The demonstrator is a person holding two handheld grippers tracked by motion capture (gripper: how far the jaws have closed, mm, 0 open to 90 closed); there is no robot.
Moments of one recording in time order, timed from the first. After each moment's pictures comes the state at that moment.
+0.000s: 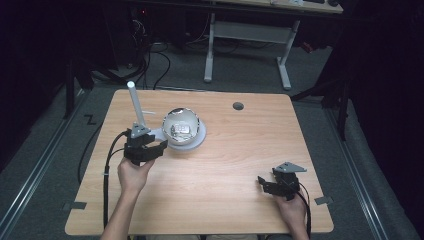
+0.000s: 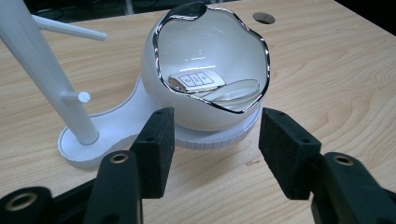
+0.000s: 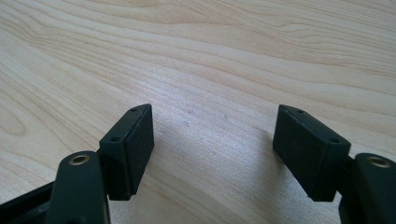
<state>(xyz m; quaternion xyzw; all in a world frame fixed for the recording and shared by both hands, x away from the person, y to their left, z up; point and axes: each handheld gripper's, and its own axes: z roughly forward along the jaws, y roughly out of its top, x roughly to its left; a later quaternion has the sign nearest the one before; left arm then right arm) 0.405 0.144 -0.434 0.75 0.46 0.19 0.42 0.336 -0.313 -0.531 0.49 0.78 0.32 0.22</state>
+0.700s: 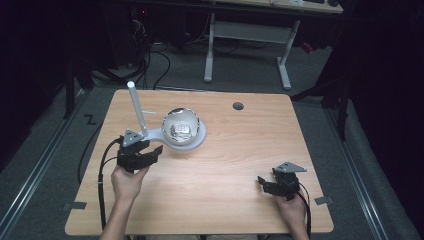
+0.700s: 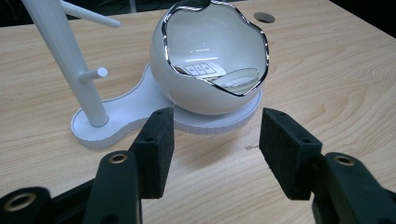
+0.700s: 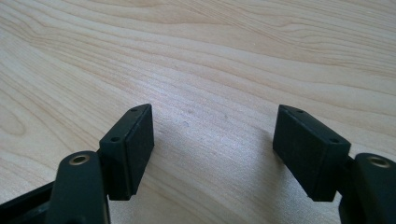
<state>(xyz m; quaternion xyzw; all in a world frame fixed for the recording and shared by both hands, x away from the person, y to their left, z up) 0.383 0.158 -0.436 0.75 0.47 0.20 0.43 0.336 -0.313 -0.531 0.49 0.78 0.32 0.22</state>
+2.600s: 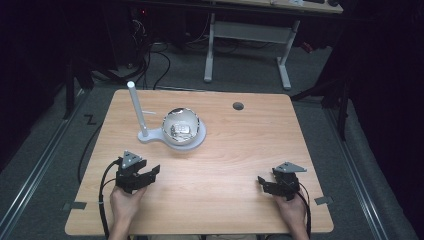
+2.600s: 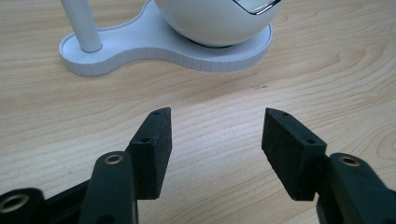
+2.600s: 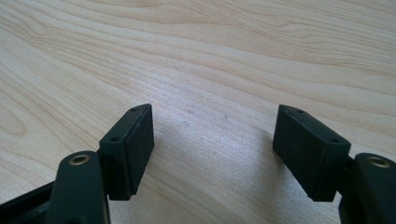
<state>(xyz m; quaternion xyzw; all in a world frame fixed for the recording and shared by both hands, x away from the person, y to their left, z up) 0.352 0.167 -0.488 0.75 0.49 0.18 0.41 0.336 -0.313 -0.532 0.49 0.78 0.32 0.22</state>
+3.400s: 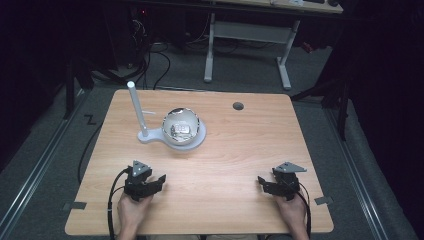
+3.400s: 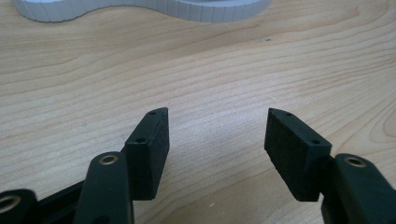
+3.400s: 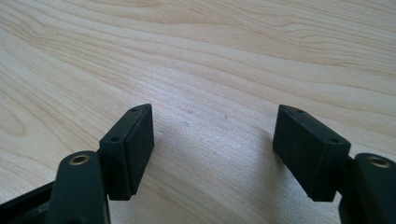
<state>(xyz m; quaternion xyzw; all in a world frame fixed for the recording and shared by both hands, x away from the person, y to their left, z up) 0.347 0.151 -0.528 0.76 0.49 0.17 0.38 0.336 -0.313 -0.531 0.49 0.78 0.32 0.22</state>
